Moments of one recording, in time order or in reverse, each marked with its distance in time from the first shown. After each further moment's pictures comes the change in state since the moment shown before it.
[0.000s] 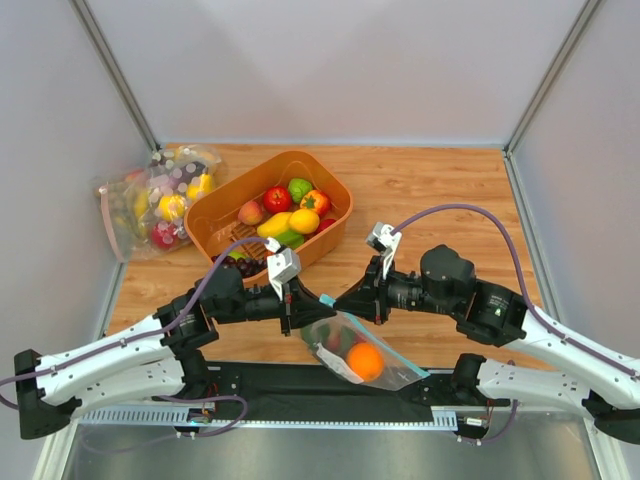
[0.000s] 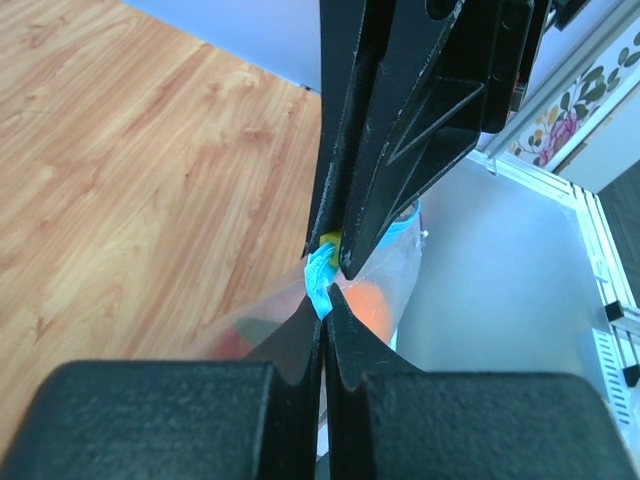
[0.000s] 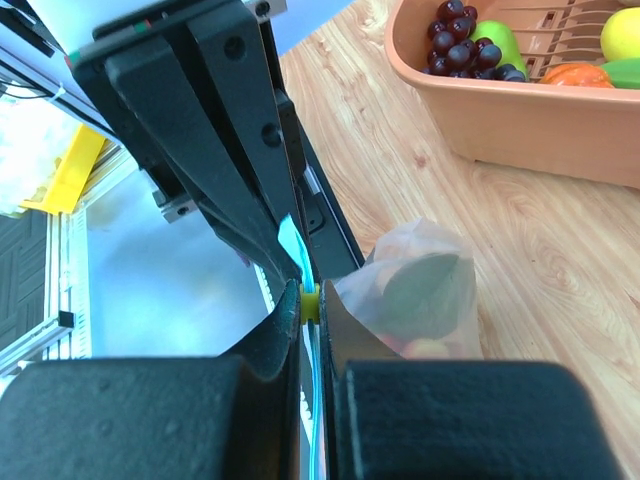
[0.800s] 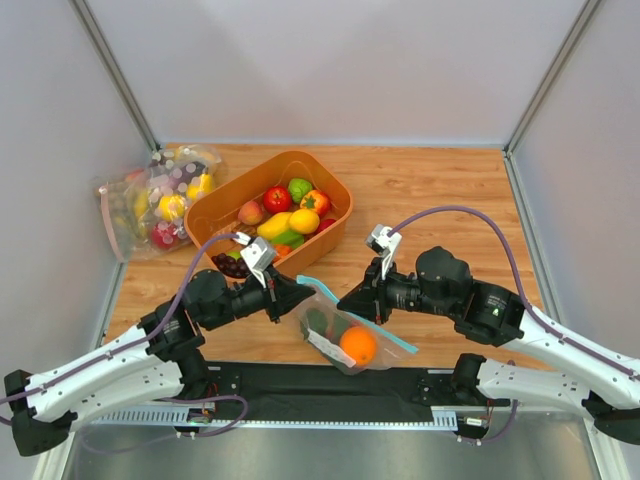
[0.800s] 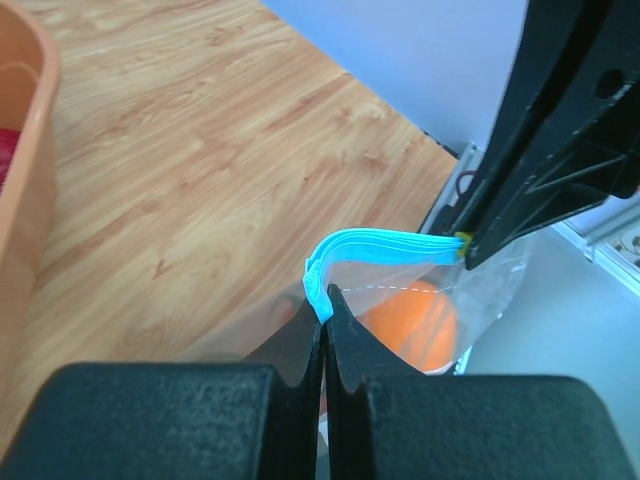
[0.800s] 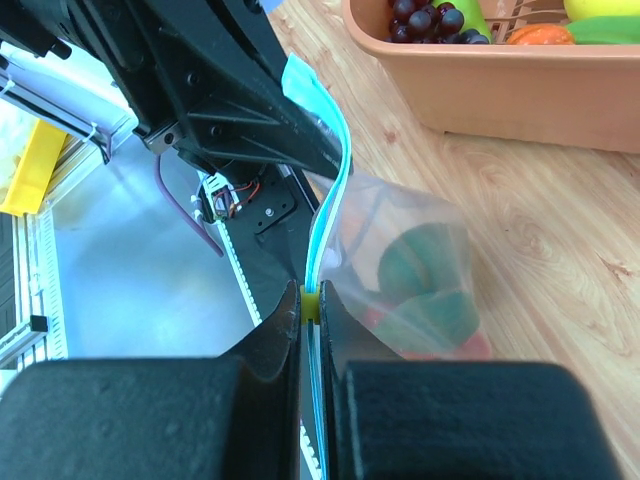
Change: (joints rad) left arm 0.072 -0.134 -0.056 -0.095 -0.242 -0.056; right arm -0.002 -0.001 -0.019 -0.048 0.042 0.000
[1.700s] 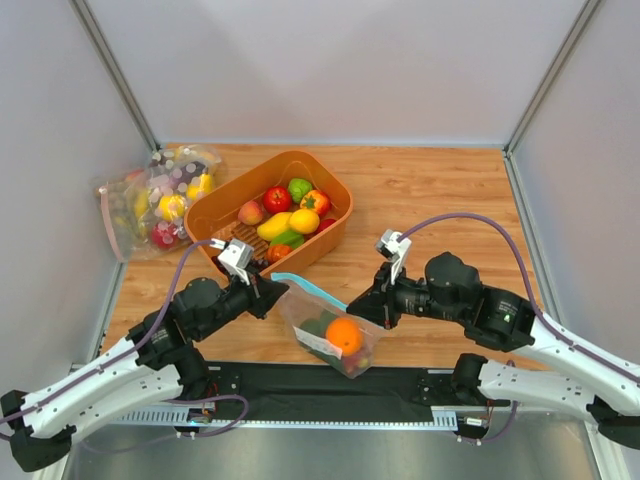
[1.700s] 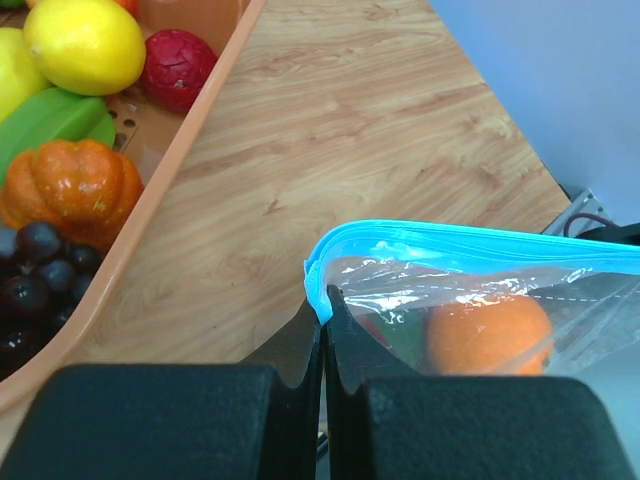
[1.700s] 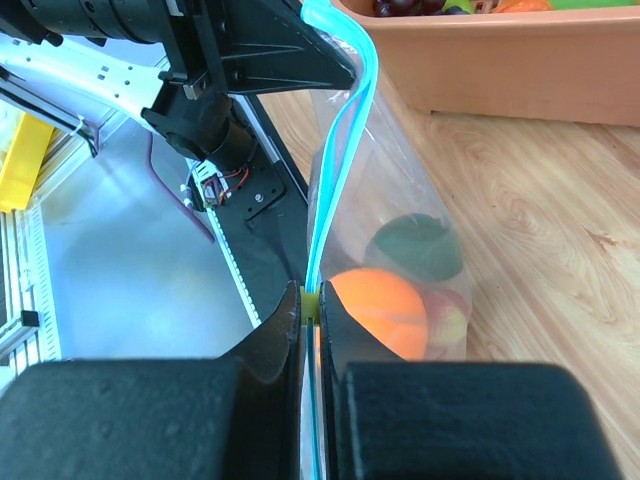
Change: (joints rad) left arm 0.062 -0.123 -0.066 -0.204 -0.246 -0.111; right arm -0.001 -0.056 -0.022 -0.059 0.021 0.000
